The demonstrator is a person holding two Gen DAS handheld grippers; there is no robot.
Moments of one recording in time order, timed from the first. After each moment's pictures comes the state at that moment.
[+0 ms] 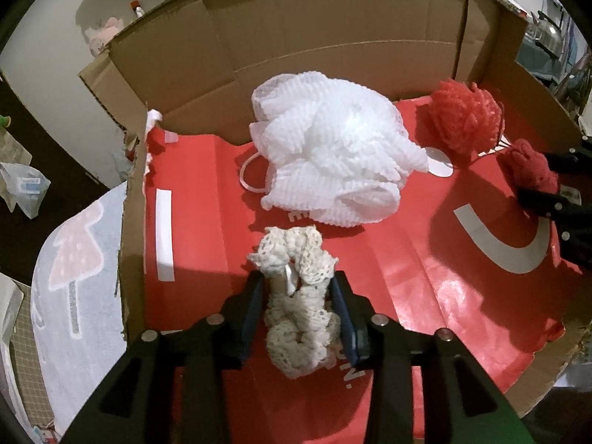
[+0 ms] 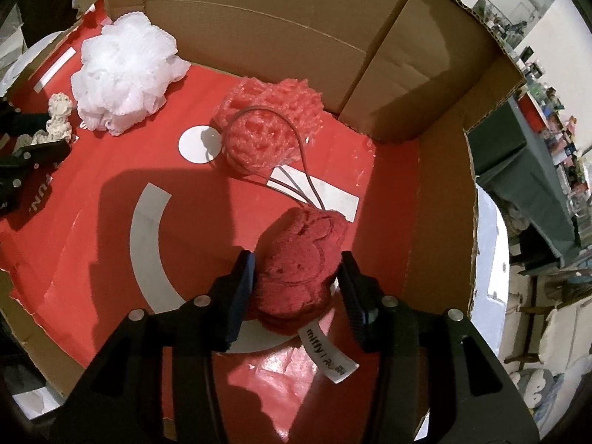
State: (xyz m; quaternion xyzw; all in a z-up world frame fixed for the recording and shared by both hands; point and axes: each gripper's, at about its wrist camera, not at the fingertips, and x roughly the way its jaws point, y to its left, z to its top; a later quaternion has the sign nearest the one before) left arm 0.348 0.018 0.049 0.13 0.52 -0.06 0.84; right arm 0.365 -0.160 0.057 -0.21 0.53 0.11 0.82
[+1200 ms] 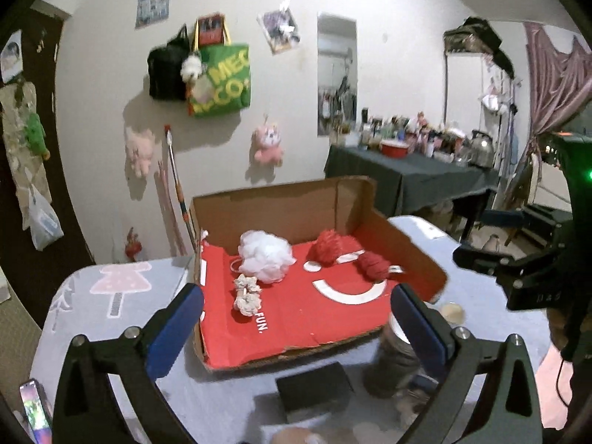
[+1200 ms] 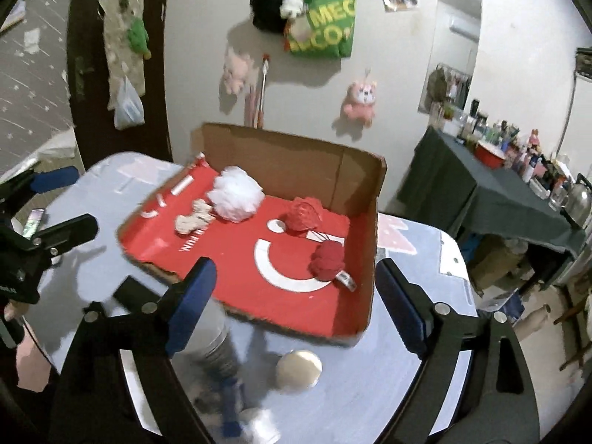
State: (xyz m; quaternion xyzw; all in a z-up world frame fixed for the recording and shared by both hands) left arm 0.108 0.016 0.190 0.04 0.23 -0.12 0.96; right arm 0.158 -0.190 0.213 -0.09 0.30 0.15 0.94
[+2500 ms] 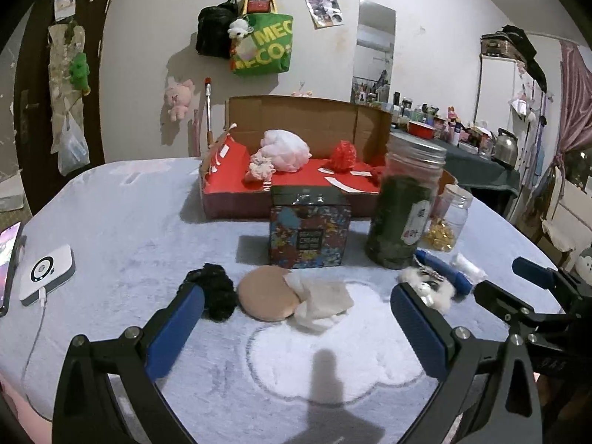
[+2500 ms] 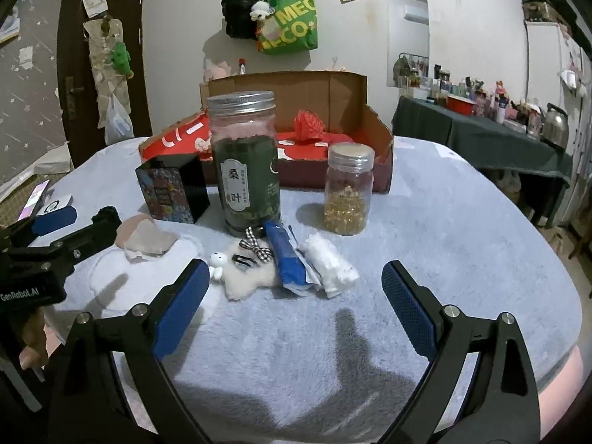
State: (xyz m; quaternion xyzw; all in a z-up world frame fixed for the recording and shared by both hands) left arm 0.018 0.024 0.050 -0.02 0.27 -0.05 0.96; right arm 0.031 -0.186 0.065 0.00 0.28 0.10 0.95
